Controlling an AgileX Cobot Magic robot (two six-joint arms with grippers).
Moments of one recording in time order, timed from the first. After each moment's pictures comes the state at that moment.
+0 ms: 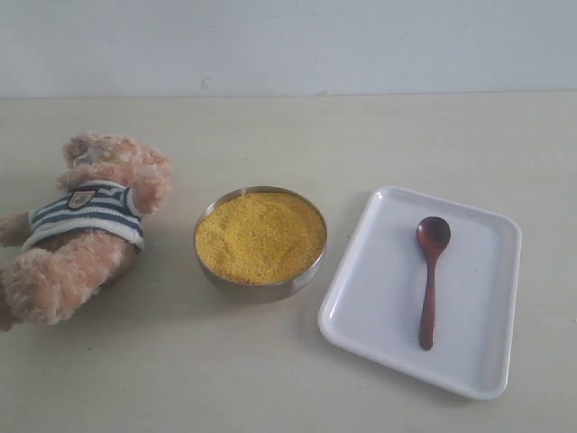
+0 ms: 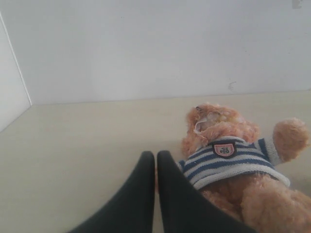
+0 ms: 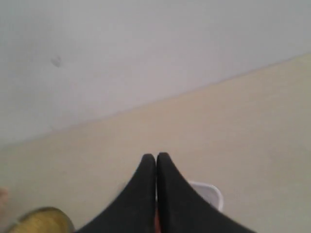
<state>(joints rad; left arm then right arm) 0.12 0.00 0.00 0.00 0.18 0.04 0.16 0.54 -0.64 -0.18 0.49 0.52</state>
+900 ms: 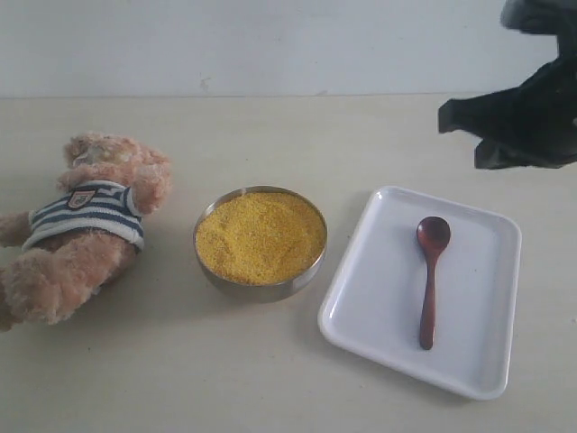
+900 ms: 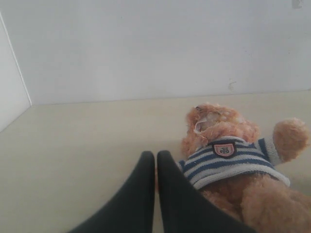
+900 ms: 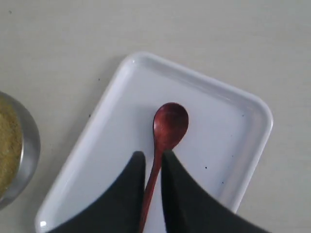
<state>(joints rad) 0.12 0.00 0.00 0.00 0.18 0.04 0.30 1.38 -0.92 0.01 0.59 0.27</state>
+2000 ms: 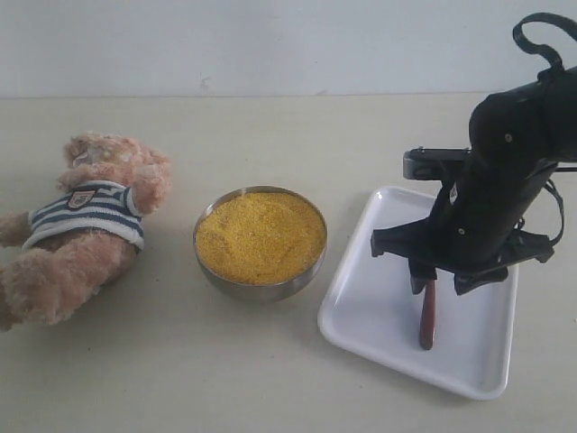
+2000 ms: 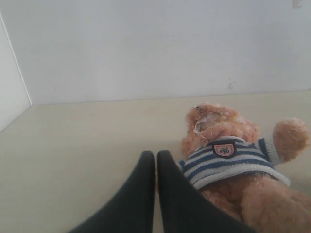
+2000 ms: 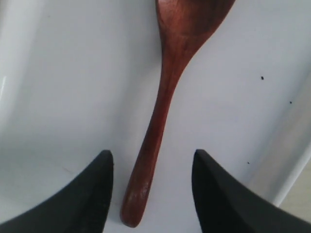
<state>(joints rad) 0.12 0.00 0.00 0.00 0.18 0.04 0.44 1.75 -0.92 -0.02 0.66 0.46</state>
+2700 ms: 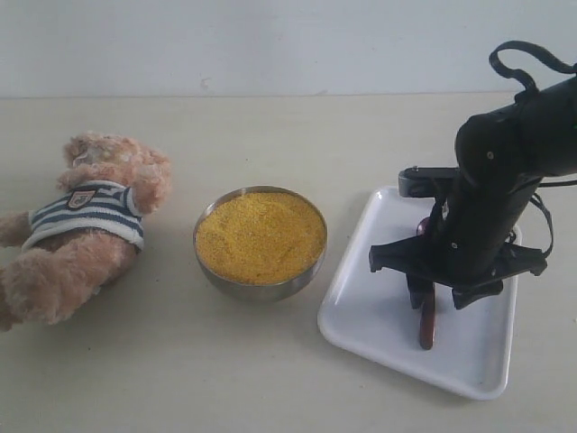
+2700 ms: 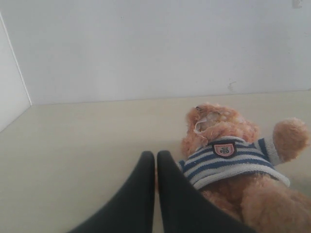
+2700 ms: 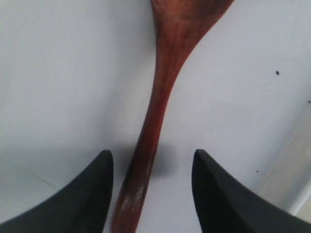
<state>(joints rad) 0.12 0.00 0.00 0.00 0.18 0.04 0.44 1.82 -0.92 -0.02 0.65 0.46</state>
